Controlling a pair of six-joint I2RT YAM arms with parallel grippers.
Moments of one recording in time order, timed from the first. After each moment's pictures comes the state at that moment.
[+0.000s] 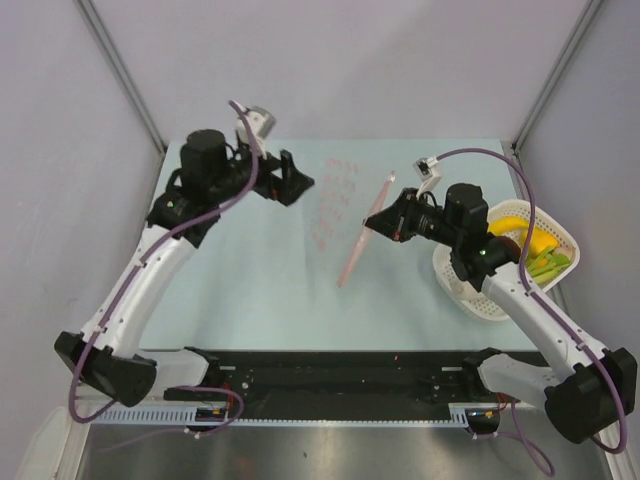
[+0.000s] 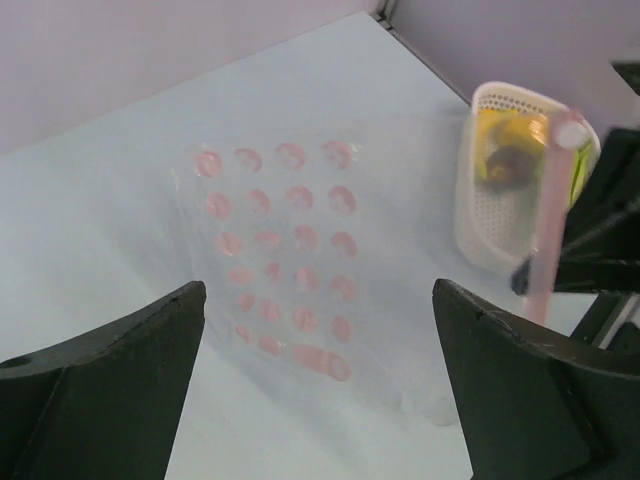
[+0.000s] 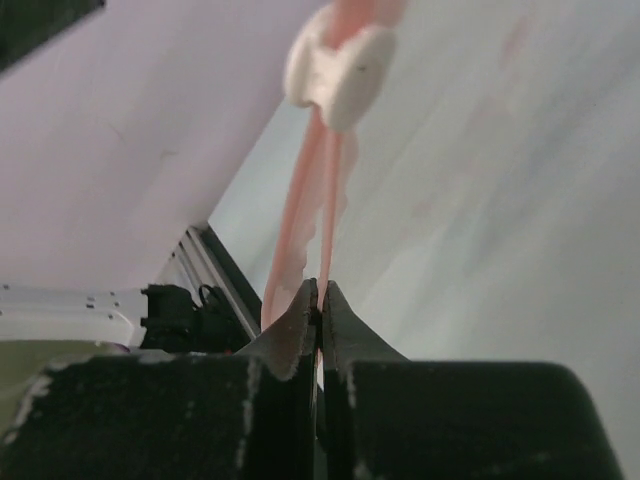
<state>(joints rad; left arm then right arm) -0.32 1.29 1.46 -0.43 0.45 -0.14 0.44 1.08 0.91 -0.03 -0.54 0.58</state>
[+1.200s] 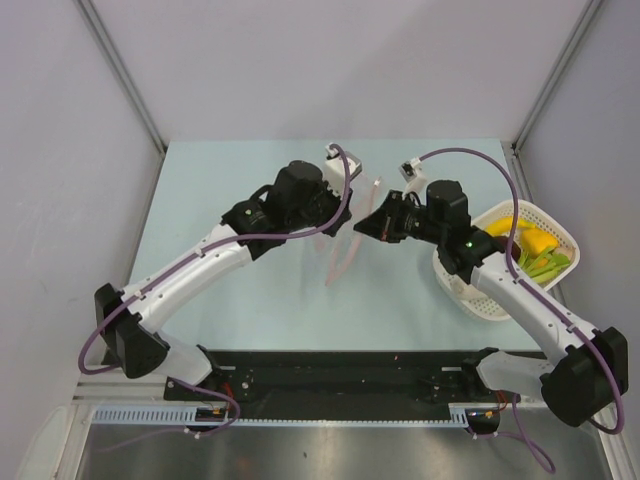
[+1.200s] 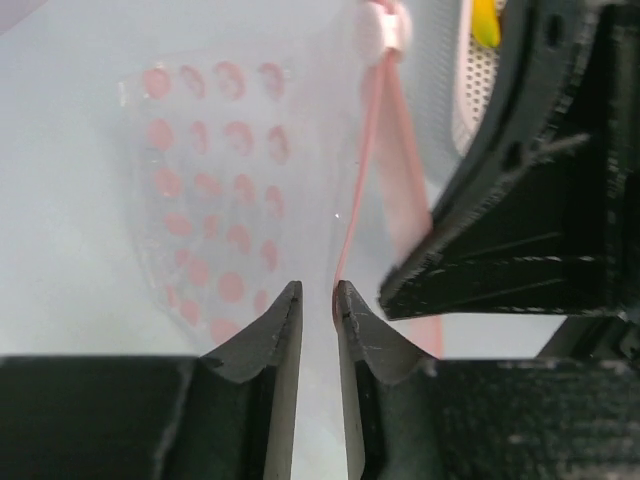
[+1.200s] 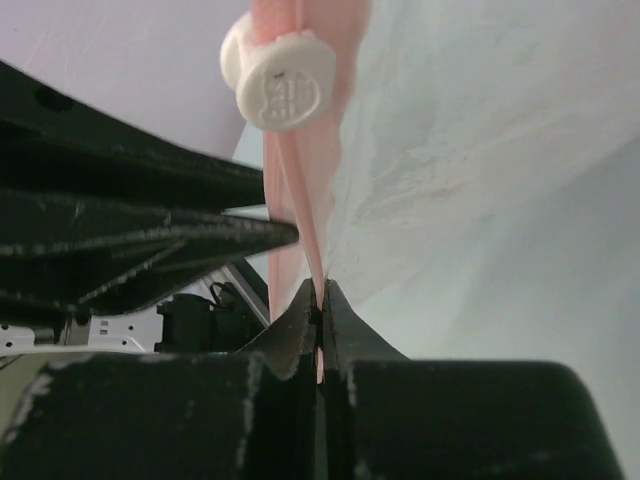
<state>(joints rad) -0.83 1.44 1.45 -0.49 0.03 -0.05 0.51 1.18 0.98 -0.10 -0.46 0.70</state>
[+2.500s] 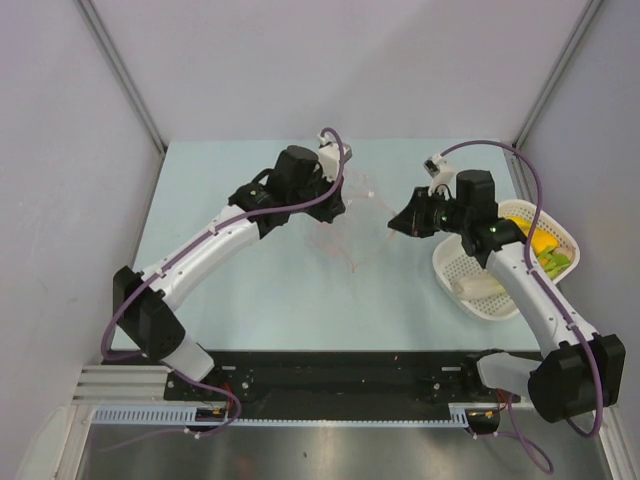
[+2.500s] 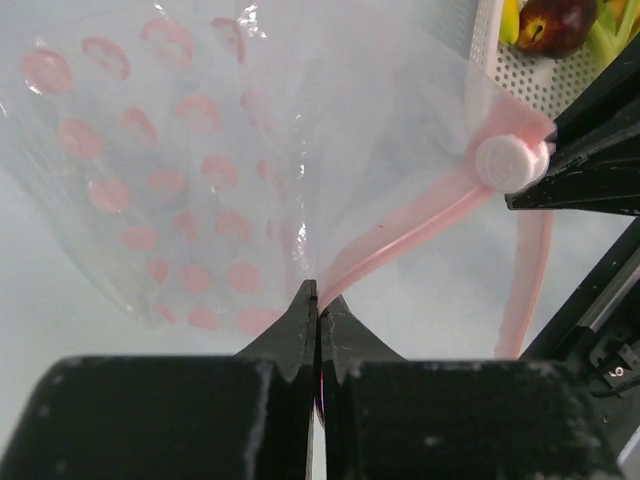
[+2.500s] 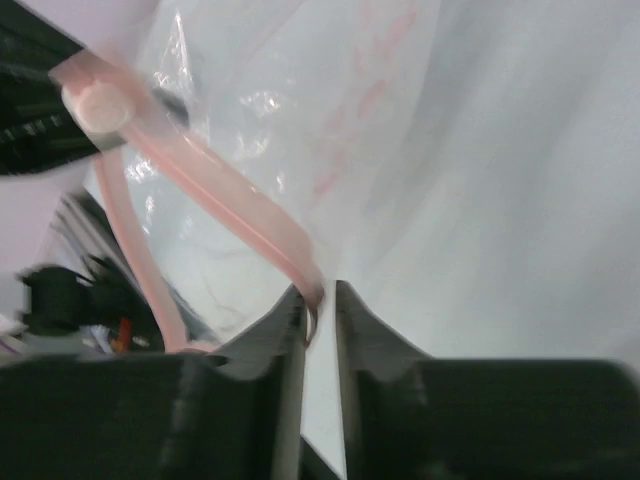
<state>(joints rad) -0.69 1.57 1.51 -0.51 0.15 -0.13 0.25 1.19 1.03 -0.34 -0.57 0.35</state>
